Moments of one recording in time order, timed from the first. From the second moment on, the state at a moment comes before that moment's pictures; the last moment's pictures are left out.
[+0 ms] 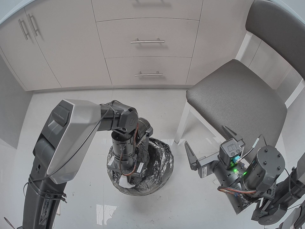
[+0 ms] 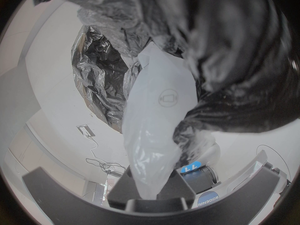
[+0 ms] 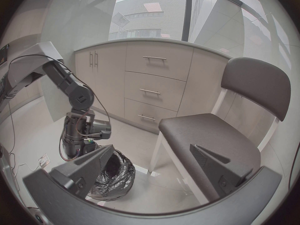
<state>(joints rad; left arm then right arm) -0.57 2.51 -2.00 1.13 0.00 -0.32 0.94 1.83 -0.38 -1.53 -0.73 -0.31</state>
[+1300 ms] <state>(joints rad) -0.55 2.52 -2.00 1.10 0.00 -0.32 0.97 1.92 -0.42 -1.55 -0.78 -0.33</state>
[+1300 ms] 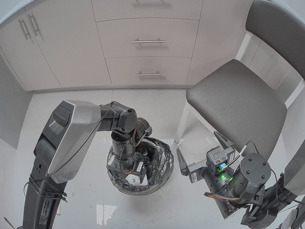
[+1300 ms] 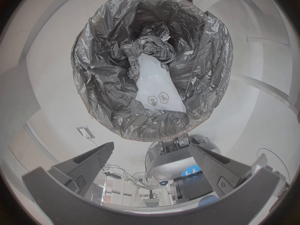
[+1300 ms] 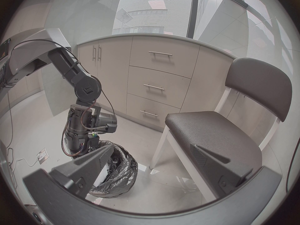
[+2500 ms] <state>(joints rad) -0.55 2.70 -2.00 0.62 0.08 -0.26 0.97 1.92 -0.41 -1.55 -0.78 -0.33</state>
